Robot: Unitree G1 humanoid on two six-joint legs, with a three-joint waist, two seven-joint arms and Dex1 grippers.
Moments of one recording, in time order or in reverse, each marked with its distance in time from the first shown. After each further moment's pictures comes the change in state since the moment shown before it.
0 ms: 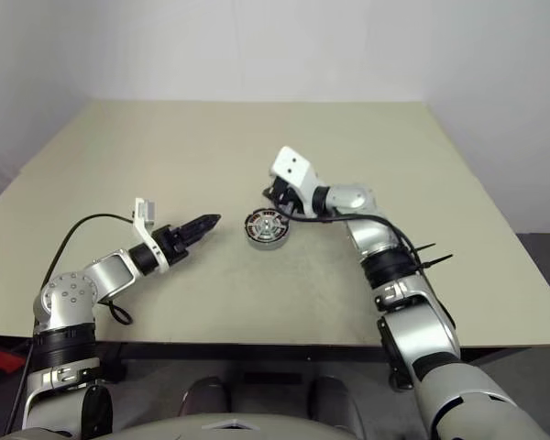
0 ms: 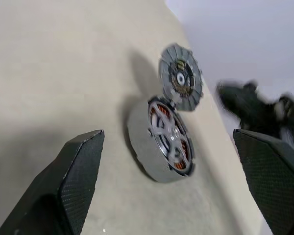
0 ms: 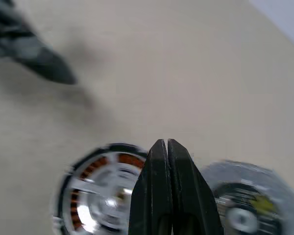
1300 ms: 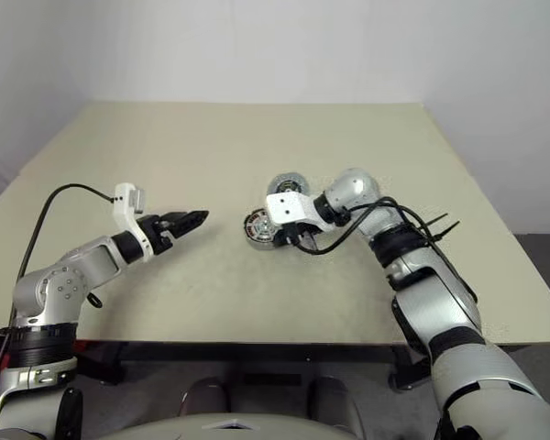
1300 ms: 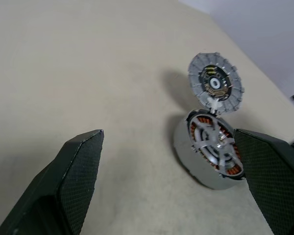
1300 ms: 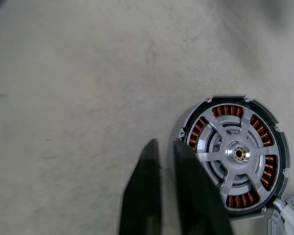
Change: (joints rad) left arm 0.013 0.156 -0.147 -0.106 0.199 -0.186 -0.056; right arm -0.209 -0.119 0.240 0.278 -0.111 -0.390 0.504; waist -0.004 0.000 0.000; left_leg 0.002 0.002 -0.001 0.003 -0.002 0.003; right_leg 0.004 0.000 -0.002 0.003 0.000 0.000
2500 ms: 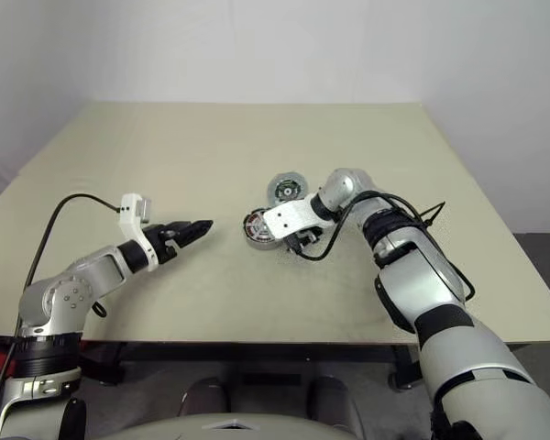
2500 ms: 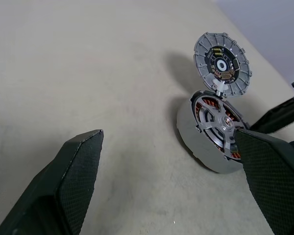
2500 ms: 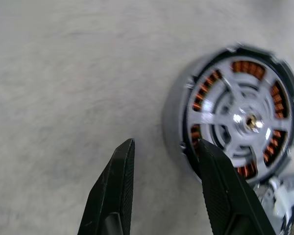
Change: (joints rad) left arm 0.046 -0.030 -0.011 -0.014 0.023 0.001 0.015; right arm -0.161 0.039 0.052 0.341 -0.230 -0.369 -0.074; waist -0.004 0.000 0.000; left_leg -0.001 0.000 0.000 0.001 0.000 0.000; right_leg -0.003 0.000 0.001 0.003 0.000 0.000
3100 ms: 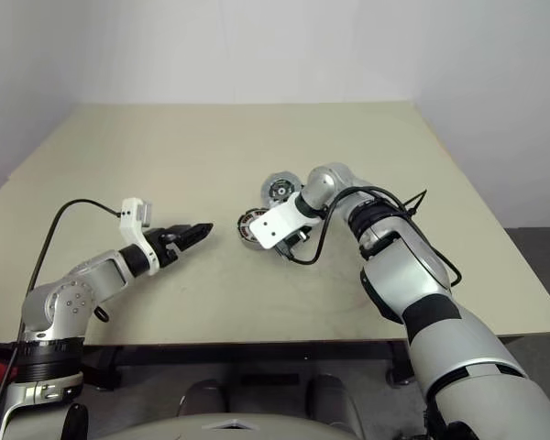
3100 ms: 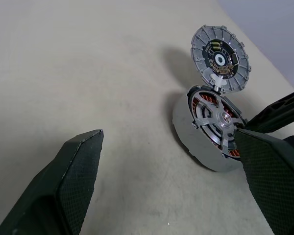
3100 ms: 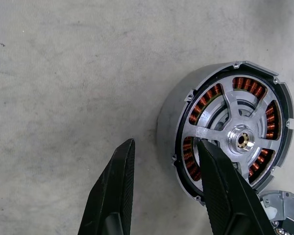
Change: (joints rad) left arm 0.026 -0.016 0.002 -0.009 0.007 -0.007 0.013; right arm -0.062 0.067 0.040 0.079 -0.108 -0.075 -0.096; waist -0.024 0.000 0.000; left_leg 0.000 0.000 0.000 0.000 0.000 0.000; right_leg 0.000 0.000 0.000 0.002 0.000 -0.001
